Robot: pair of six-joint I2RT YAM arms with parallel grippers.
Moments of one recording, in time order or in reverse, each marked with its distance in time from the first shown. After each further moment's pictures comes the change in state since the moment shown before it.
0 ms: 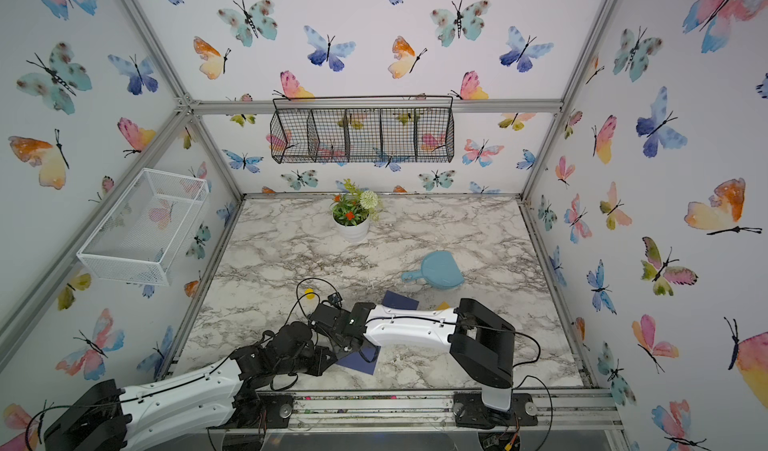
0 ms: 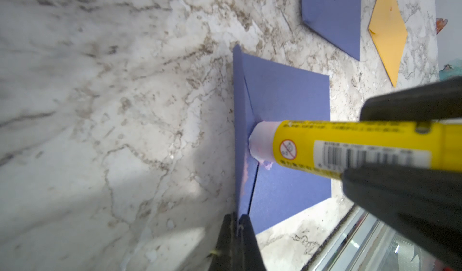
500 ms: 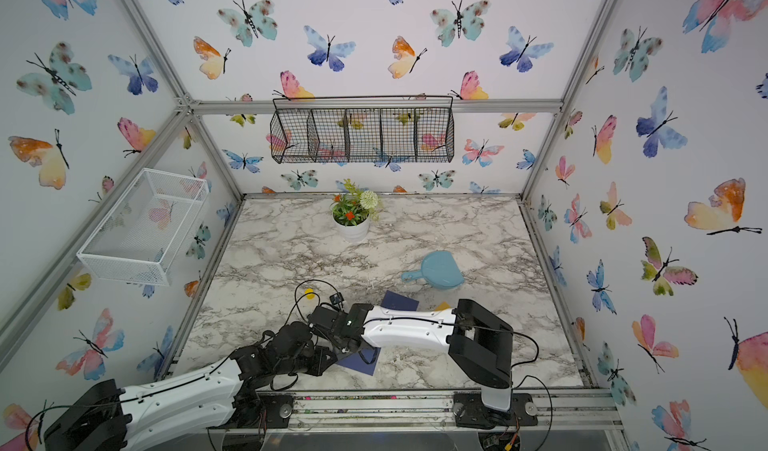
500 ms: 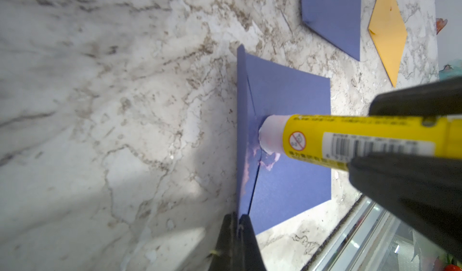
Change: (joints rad) left arm 0.000 0.000 0.000 0.000 0.000 0.000; right arm 0.005 0.005 0.004 -0.018 0.000 0.011
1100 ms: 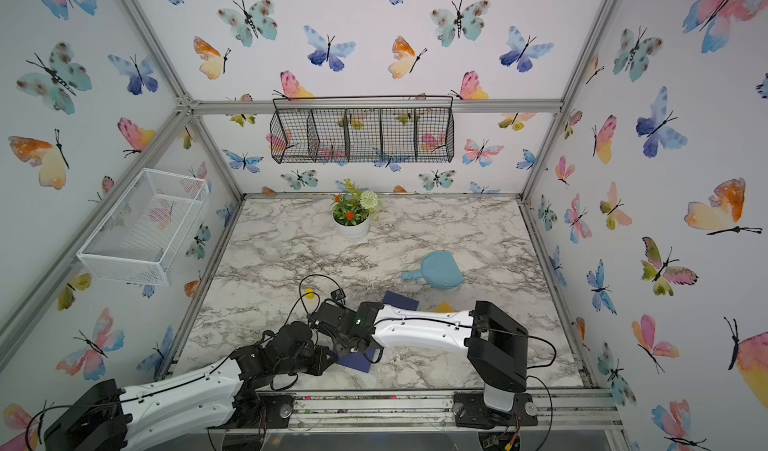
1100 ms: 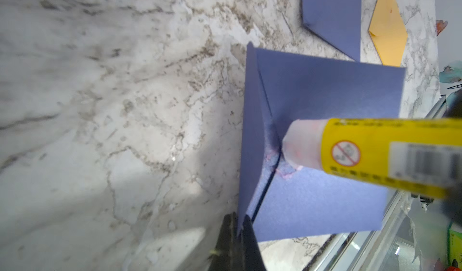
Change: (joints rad) left arm 0.001 0.002 0.000 0.003 -0.001 -0.001; right arm -0.003 -0.097 -0.024 0.015 0.025 0.013
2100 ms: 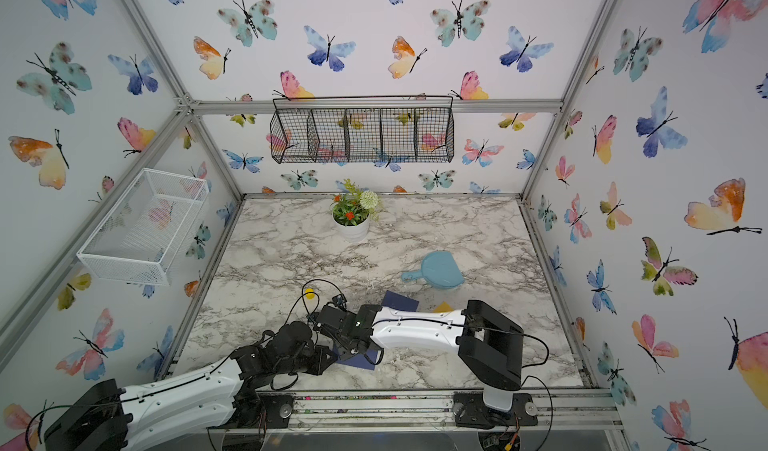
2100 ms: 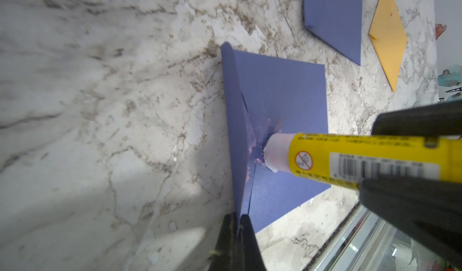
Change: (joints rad) left arm 0.004 0.002 0.000 0.002 0.001 -0.010; right arm 0.000 0.042 -0.044 0.049 -0.046 -0.019
